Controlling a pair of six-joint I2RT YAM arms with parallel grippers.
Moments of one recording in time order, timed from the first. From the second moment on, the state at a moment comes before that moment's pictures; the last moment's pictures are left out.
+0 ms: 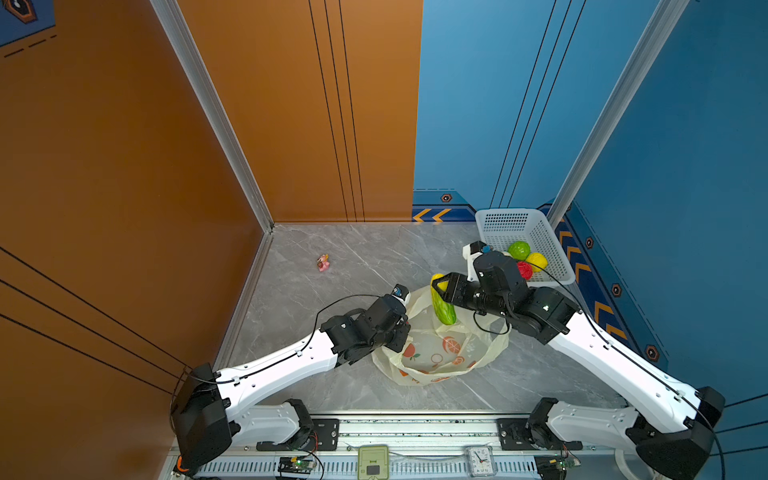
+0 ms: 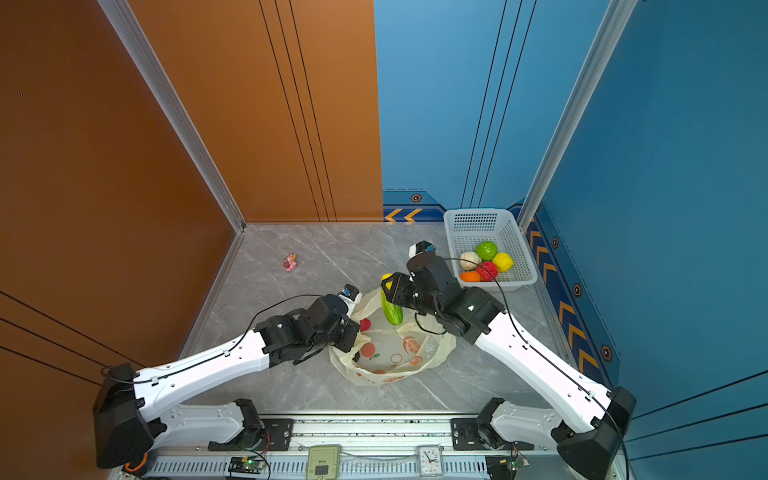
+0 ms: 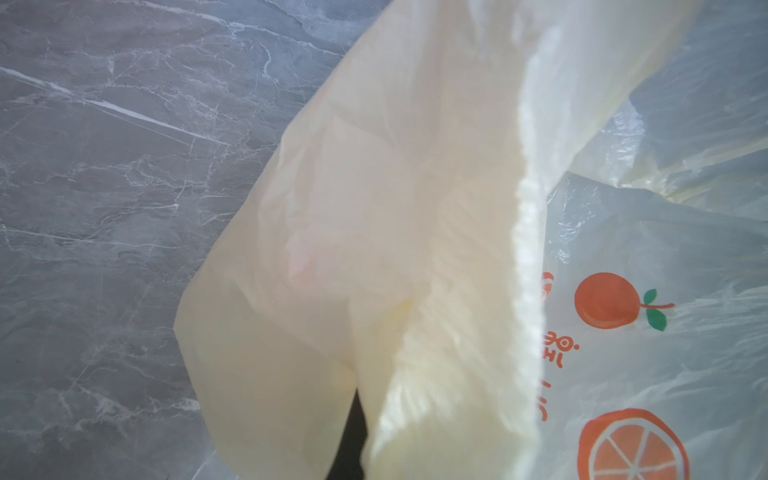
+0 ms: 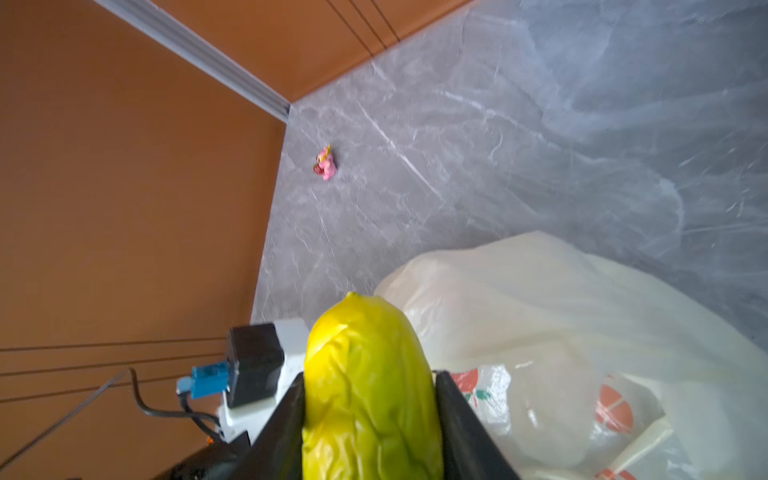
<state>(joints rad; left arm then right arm) -0.93 1.23 0.92 -0.52 -0.15 -0.39 0.69 1.18 1.30 -0.68 0.00 0.86</state>
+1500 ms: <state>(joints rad) -1.01 1.17 0.89 -0.44 -0.21 -0.06 -0.08 2.17 1.77 -0.28 -0.14 0.70</state>
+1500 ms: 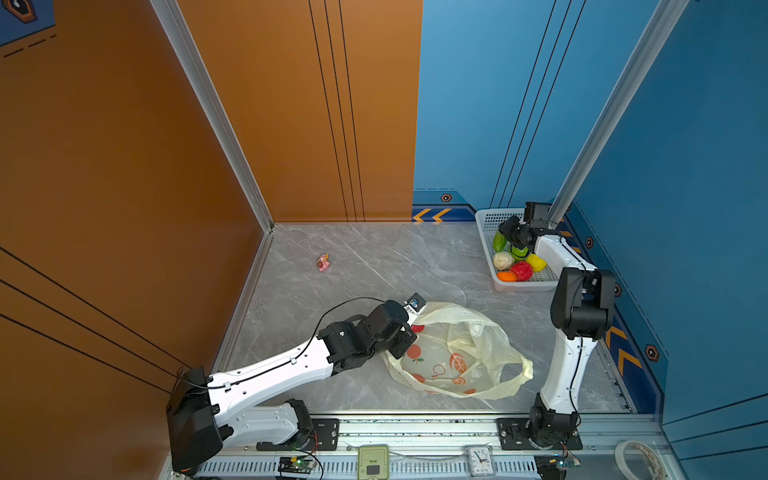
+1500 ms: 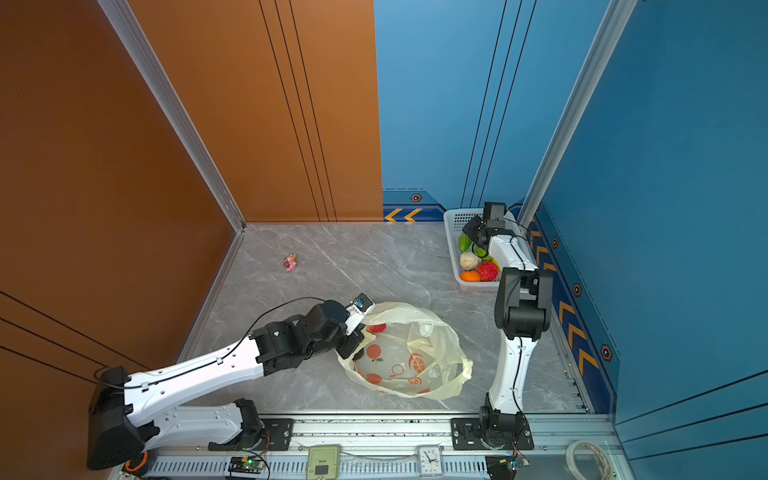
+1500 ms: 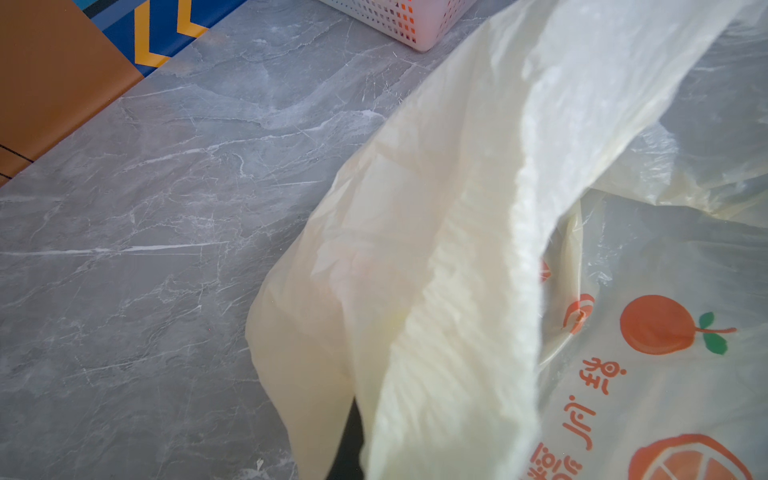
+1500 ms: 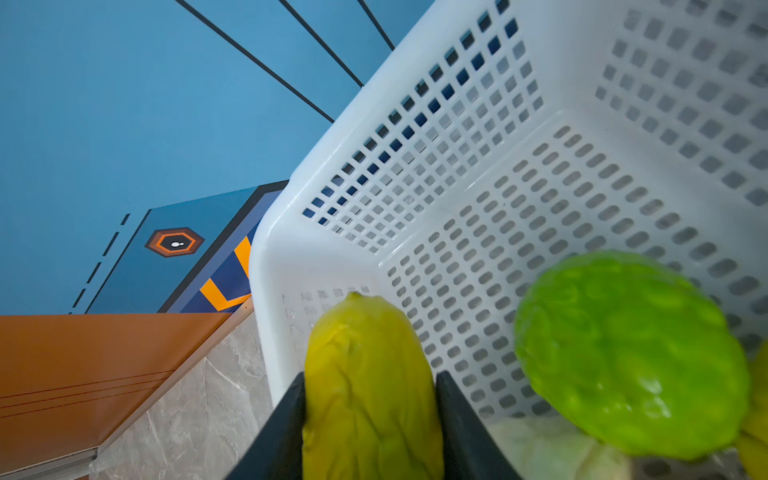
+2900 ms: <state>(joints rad) -1.04 1.03 0.72 -0.32 -0.34 -0.08 0.72 1.24 1.45 -0.87 -0.31 0.71</state>
